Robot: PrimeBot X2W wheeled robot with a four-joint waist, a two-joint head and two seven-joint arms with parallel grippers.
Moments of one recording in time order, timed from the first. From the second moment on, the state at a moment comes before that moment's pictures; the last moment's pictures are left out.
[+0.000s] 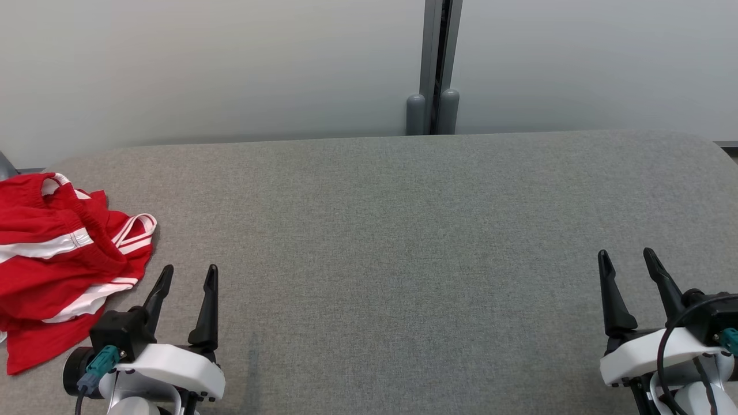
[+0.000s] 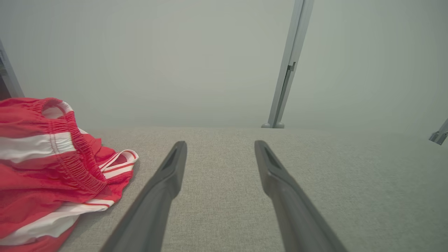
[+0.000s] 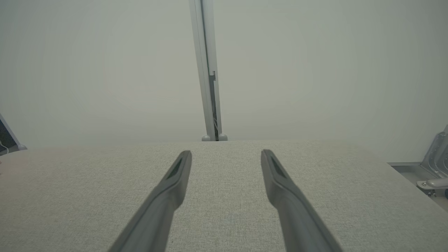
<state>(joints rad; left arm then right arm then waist) -0.12 0.11 -0.04 0.35 -0.26 -0.09 -0.22 -0.13 -0.12 0.00 0.29 0.21 0.13 -0.21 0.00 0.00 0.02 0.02</state>
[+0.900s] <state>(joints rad) -0.13 0.11 -0.04 0.40 -0.15 -0.08 -0.26 -0.12 -0.09 -0.03 0.30 0.16 0.13 -0.26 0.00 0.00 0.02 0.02</state>
